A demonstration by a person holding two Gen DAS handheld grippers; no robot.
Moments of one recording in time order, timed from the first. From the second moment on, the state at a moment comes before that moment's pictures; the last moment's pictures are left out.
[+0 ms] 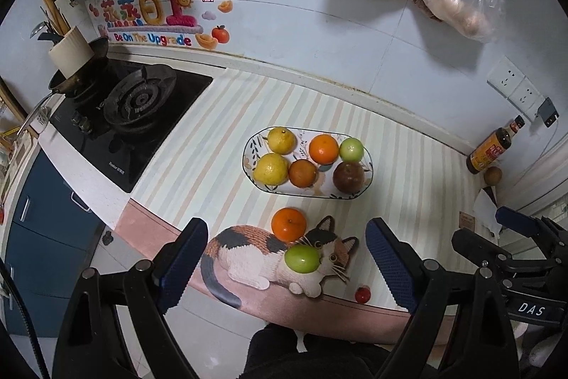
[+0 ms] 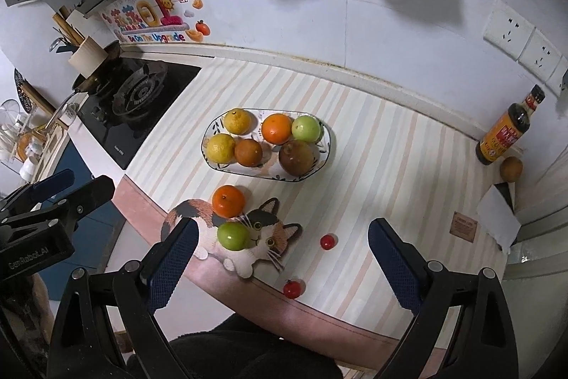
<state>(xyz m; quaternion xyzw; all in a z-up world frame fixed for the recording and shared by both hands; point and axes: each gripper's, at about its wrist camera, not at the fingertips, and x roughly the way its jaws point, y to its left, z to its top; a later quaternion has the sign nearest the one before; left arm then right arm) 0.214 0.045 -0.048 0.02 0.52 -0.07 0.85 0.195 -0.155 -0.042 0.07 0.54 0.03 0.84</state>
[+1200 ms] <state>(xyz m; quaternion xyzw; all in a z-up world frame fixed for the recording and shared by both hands) 0.307 0.070 -0.251 0.08 0.65 -0.01 0.76 0.264 -0.092 -0.323 0.17 0.71 0.09 0.68</state>
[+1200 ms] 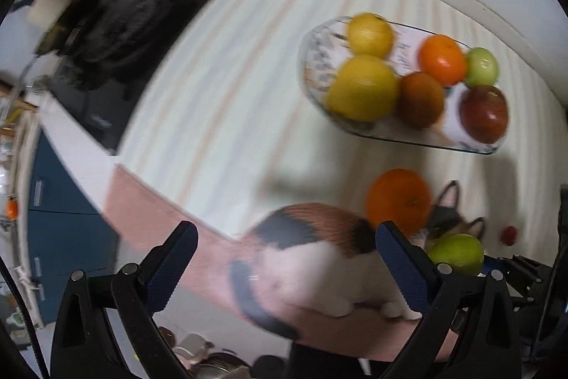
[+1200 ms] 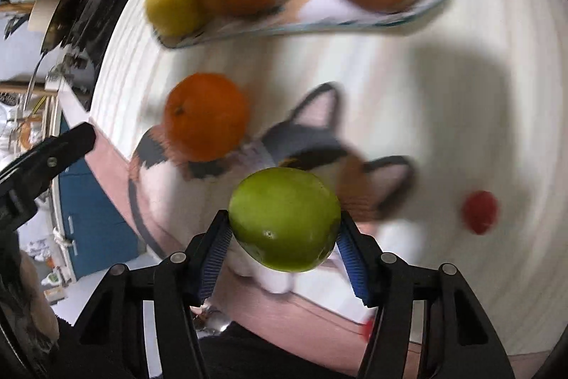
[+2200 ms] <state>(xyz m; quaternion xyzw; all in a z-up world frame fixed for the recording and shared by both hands) 0.315 0.016 -0.309 0.06 0.68 -0.11 0.72 0.272 -0.164 -0.322 0.19 0.69 0.08 0.69</state>
